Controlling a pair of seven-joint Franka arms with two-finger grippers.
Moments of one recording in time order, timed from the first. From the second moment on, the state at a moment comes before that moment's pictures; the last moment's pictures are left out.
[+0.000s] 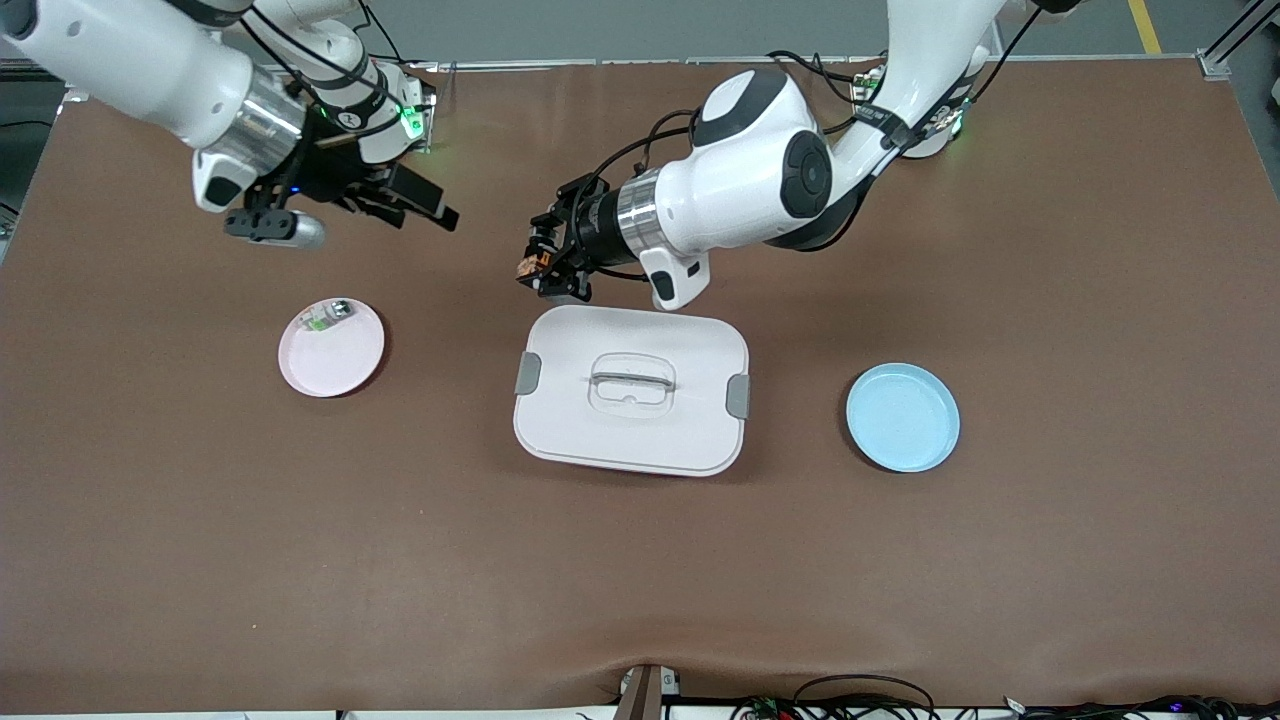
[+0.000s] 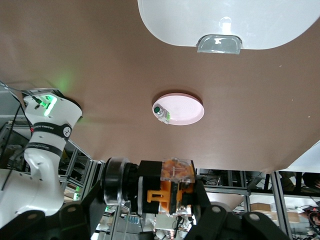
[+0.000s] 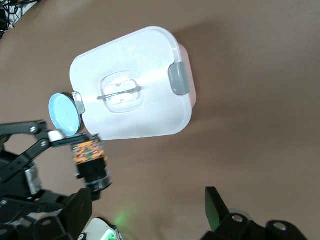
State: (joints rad) left arm -0.31 0.54 -0.62 -1.42 -0.59 2.32 -1.96; right arm 0.32 -0.17 0.05 -1.95 0.51 1.91 0.55
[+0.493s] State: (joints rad) left arm -0.34 0.56 -0.62 -1.41 -0.59 2.36 -2.02; right arm 0.33 -0.10 0.05 -1.96 0.61 2.00 0.53
